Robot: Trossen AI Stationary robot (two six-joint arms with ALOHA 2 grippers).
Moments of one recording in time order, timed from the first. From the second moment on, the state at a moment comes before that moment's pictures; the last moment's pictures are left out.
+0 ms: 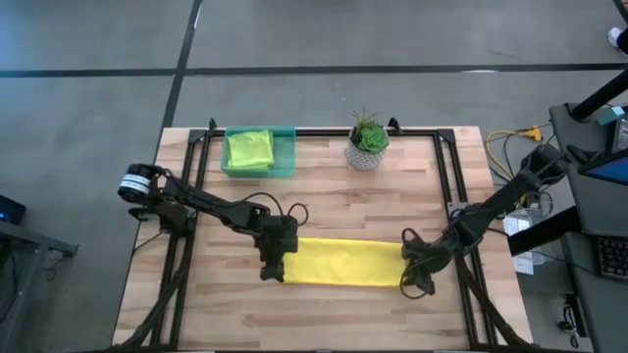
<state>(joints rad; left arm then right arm) -0.16 1.61 0.87 -0.24 0.62 -0.52 0.67 1.08 0.32 -0.08 -0.01 1.01</state>
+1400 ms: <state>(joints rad) 0.03 2.46 2.05 -0.19 0.78 -0.09 0.71 0.53 0.61 -0.15 0.54 0.93</state>
